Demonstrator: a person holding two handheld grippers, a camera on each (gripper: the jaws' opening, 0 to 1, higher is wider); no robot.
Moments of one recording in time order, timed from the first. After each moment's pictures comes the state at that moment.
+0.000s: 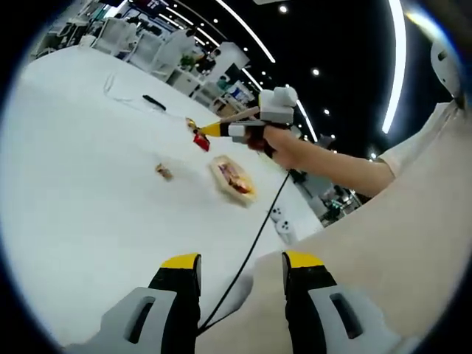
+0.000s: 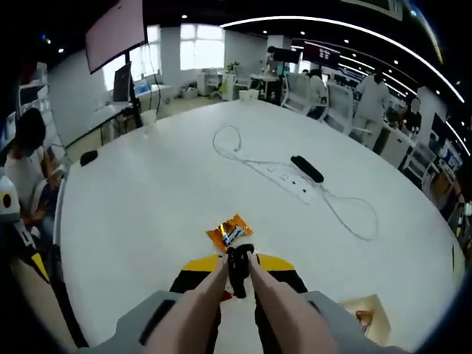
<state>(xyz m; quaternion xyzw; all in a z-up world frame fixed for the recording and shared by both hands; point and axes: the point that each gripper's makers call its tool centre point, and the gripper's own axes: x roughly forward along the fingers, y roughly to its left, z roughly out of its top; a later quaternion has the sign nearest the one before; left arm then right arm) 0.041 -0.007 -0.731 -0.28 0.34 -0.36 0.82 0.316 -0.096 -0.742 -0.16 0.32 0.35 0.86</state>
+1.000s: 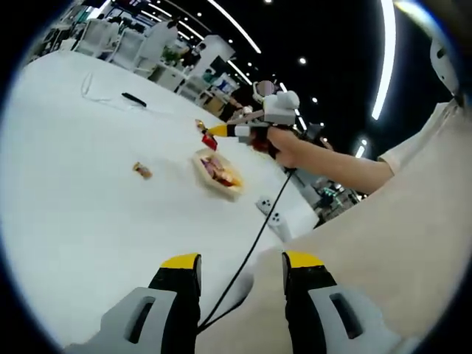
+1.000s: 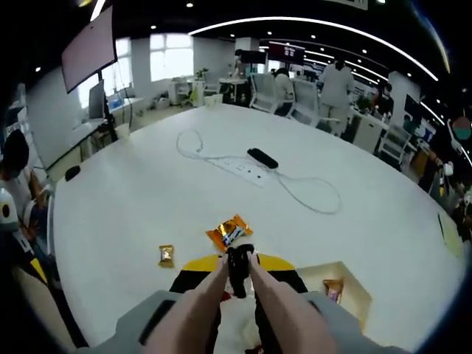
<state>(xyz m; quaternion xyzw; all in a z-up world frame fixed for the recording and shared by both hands) 0.039 -0.039 -0.725 -0.26 0.34 -0.40 0.81 0.316 -0.182 -0.731 -0.13 0.32 0.28 0.89</state>
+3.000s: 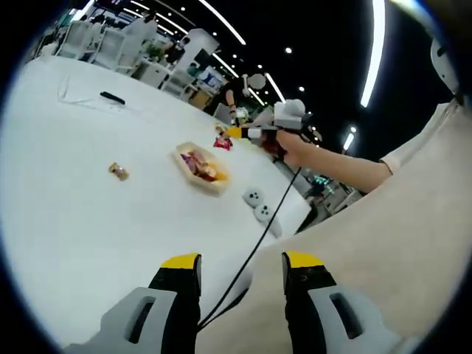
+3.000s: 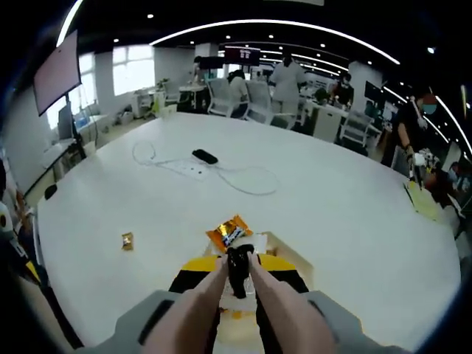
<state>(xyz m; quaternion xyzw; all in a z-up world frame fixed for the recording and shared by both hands) 0.034 -0.069 -0.721 -0.23 0.34 -0.44 0.80 0.298 -0.293 -0.701 -0.10 0.32 0.18 0.93</state>
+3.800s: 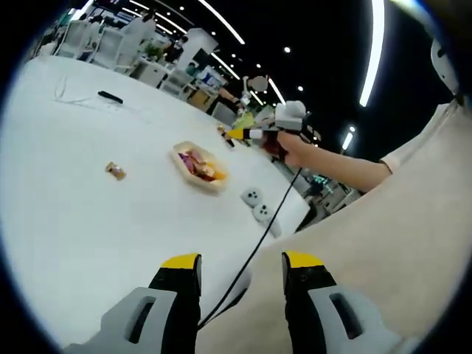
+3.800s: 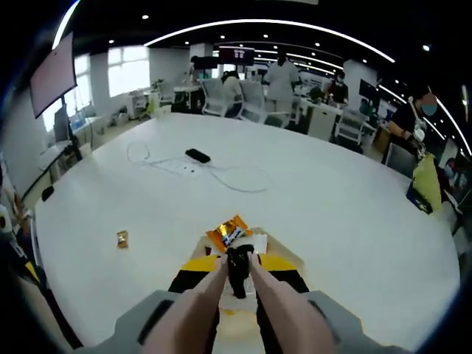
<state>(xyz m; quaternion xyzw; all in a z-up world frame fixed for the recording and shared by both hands) 0.033 -0.073 -0.722 -0.23 0.34 -0.44 0.80 0.296 -0.306 -0.702 -0.09 0.32 0.17 0.93</state>
